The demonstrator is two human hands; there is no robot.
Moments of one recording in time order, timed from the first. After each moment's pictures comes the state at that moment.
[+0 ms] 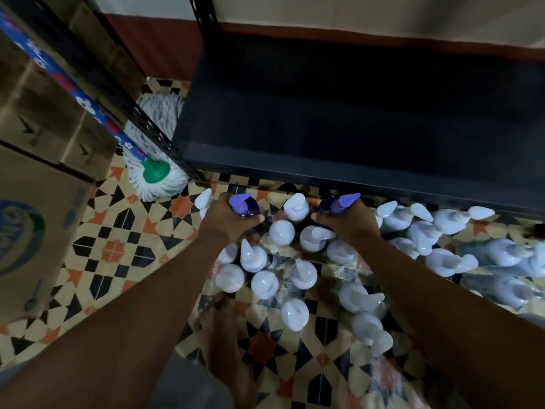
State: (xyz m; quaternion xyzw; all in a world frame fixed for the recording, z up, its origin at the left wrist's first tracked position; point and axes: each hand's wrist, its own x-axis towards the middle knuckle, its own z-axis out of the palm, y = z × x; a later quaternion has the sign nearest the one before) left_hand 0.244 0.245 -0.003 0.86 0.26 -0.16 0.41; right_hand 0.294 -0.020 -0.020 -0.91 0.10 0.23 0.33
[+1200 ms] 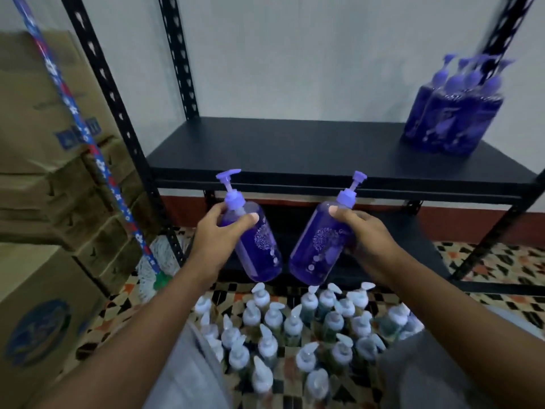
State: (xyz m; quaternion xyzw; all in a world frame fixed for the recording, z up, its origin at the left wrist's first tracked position) left_hand 0.151 0.150 0.332 0.73 0.10 0.09 0.67; right_hand 0.182 -0.109 0.334 -0.66 0.03 0.08 0.75
